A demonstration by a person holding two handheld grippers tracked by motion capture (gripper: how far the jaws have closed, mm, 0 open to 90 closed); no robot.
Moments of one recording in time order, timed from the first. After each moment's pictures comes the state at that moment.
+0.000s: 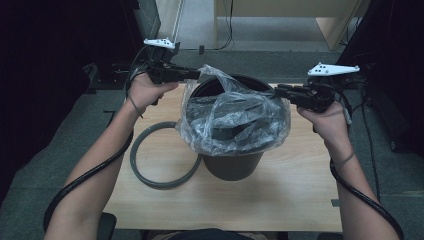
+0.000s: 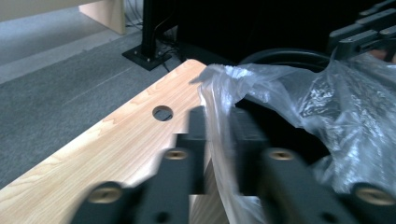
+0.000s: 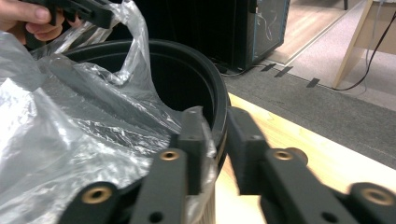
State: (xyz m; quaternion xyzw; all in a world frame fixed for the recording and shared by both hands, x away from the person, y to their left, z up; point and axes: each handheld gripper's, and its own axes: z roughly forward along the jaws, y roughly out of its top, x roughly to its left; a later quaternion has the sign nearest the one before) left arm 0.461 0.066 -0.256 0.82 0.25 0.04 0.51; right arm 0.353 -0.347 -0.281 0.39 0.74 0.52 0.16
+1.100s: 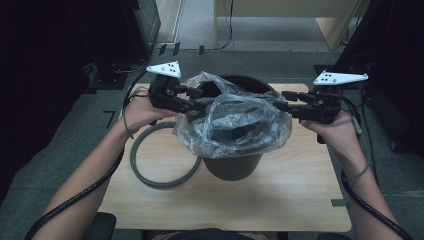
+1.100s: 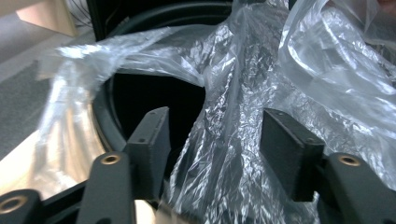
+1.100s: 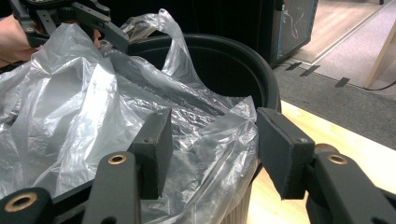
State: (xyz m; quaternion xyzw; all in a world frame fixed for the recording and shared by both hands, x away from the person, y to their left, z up) left arm 0.400 0.049 -0.272 0.86 0.14 0.01 0.48; right arm 0.324 -0.345 -0.276 0.37 0.75 0.53 0.13
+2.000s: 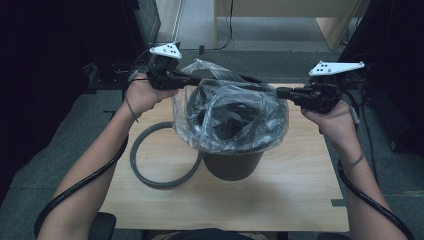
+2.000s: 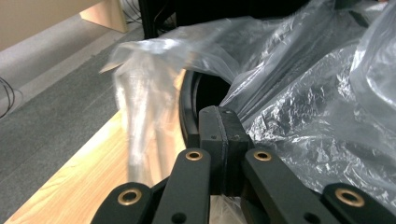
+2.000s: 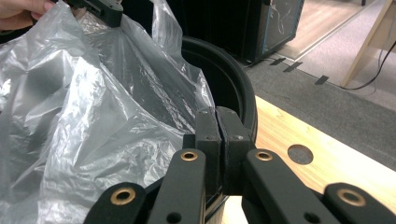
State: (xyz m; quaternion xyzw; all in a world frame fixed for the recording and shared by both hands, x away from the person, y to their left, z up) left arm 0.433 0.048 -0.246 0.86 0.19 0.09 0.46; right arm 0.340 -0.342 -0.261 0.37 0.77 0.50 0.16
